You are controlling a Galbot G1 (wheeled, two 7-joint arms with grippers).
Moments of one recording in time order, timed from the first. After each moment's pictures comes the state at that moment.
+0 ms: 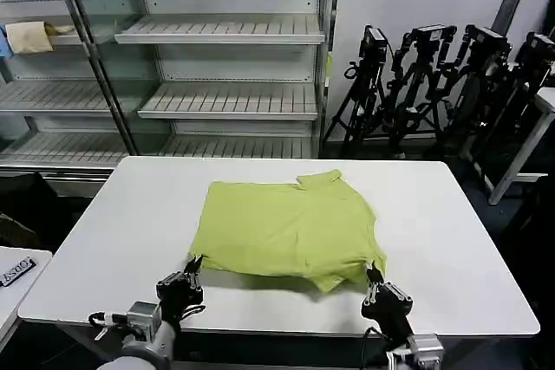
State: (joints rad) left arm 1.46 -1.18 -0.40 -2.24 -0.30 0.56 -0.22; right arm -1.48 1.19 0.32 2.29 0.27 -0.42 0.29
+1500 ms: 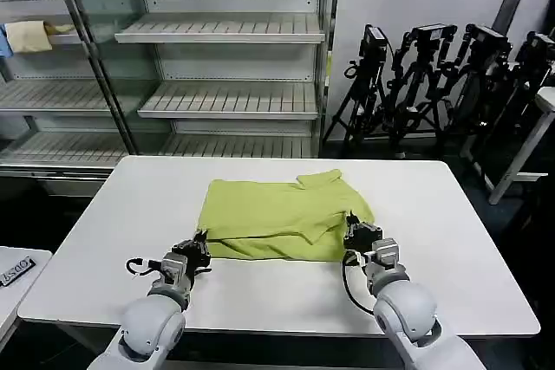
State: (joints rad) left arm 1.13 -1.14 -0.27 -1.91 -0.26 0.58 -0.23; right arm -1.04 1.15 0.20 1.91 0.33 -0.50 0.24
